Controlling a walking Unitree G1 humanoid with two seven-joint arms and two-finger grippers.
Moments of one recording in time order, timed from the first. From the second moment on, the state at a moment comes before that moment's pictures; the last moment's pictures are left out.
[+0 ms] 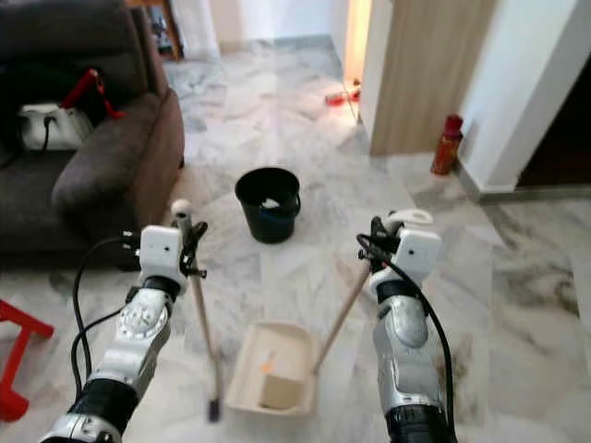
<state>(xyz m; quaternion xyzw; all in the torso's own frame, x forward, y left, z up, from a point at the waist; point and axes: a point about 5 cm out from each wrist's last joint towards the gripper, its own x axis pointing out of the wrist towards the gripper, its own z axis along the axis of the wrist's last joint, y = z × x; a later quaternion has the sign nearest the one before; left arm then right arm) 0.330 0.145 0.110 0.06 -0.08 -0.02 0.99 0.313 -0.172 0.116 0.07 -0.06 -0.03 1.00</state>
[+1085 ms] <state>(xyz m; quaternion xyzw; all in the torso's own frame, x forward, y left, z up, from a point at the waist) 0.329 0.150 0.107 0.07 -0.07 -0.02 1.00 0.314 -0.163 0.115 0.07 -0.06 -0.01 1.00</state>
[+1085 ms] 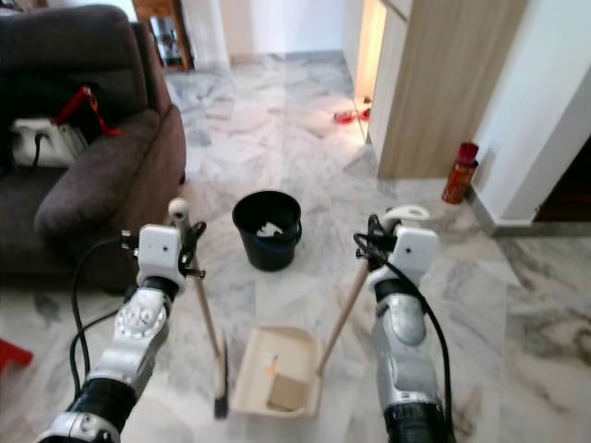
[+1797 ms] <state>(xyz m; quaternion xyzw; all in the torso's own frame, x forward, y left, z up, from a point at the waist) 0.330 0.153 0.109 0.07 -0.07 -0.02 0.99 0.318 -0.150 0.120 0.08 -0.07 0.02 0.99</state>
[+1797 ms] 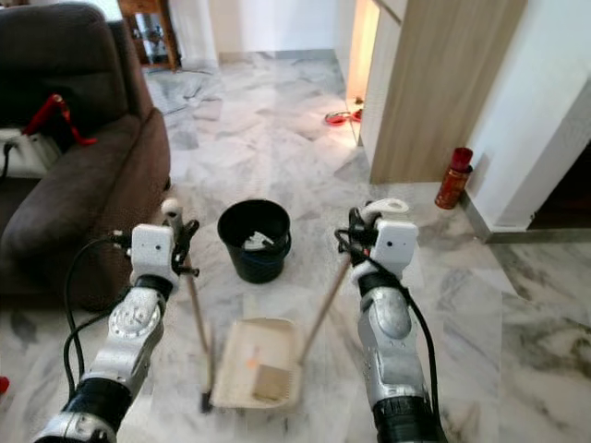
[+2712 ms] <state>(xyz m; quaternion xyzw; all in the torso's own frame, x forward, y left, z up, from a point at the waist) 0.329 0.157 0.107 0.07 -0.07 -0.01 1.00 0.318 -0.147 0.118 0.07 -0.06 0.02 1.00</state>
